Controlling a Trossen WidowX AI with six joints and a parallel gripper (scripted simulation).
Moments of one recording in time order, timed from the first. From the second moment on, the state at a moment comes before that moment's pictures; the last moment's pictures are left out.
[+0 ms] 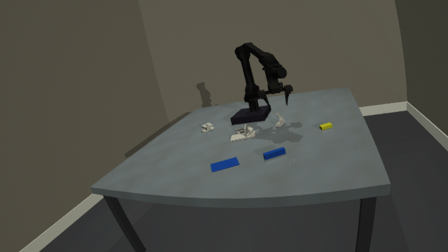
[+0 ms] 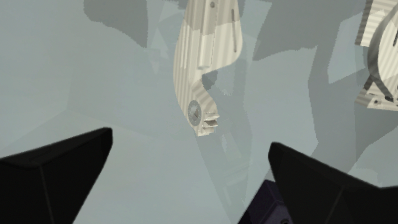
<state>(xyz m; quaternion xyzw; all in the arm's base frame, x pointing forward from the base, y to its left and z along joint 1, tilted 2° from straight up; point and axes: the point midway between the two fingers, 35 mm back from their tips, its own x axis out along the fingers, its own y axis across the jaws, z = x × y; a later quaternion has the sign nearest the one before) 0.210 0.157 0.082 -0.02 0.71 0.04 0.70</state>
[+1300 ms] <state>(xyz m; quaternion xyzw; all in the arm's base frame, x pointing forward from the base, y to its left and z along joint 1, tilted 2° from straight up) 0.216 0.118 0.074 -0.01 0.71 0.03 0.71</state>
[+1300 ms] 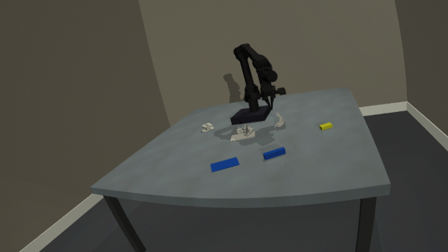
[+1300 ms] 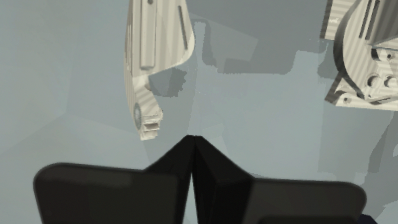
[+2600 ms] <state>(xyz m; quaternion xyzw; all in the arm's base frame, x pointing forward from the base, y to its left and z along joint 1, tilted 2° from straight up) 0.216 0.121 0.023 -0.01 0.71 0.03 0.70</state>
